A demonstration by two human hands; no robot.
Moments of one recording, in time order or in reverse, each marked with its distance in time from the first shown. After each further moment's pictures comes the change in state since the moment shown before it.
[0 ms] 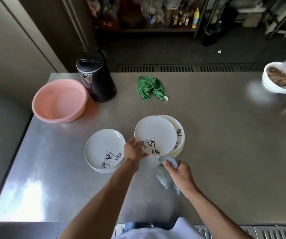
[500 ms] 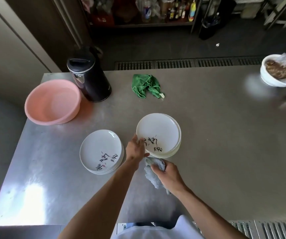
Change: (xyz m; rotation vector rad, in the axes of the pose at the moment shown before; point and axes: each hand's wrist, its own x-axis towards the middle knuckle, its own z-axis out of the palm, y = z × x) left_hand 0.008 0.000 0.021 0.311 -0.056 0.084; right_hand -0.005 -0.010 0.016 -0.003 -0.186 -0.020
